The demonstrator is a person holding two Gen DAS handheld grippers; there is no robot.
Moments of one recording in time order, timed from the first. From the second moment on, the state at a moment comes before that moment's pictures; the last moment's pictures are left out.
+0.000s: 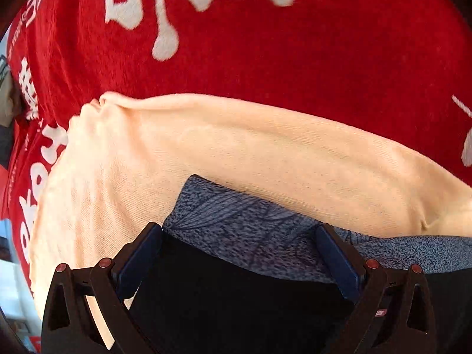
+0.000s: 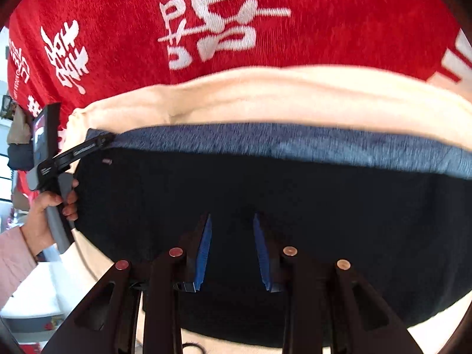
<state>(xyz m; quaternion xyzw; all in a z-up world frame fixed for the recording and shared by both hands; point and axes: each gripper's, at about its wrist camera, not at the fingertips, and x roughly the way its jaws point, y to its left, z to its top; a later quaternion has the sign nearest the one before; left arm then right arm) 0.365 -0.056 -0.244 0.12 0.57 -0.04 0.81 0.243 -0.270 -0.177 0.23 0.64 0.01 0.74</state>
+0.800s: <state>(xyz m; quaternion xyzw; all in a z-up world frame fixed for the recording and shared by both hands) 0.191 -0.166 -0.190 0.14 0.65 -0.15 0.73 0.105 -0.359 -0.147 0.27 0.65 -0.09 0.71</state>
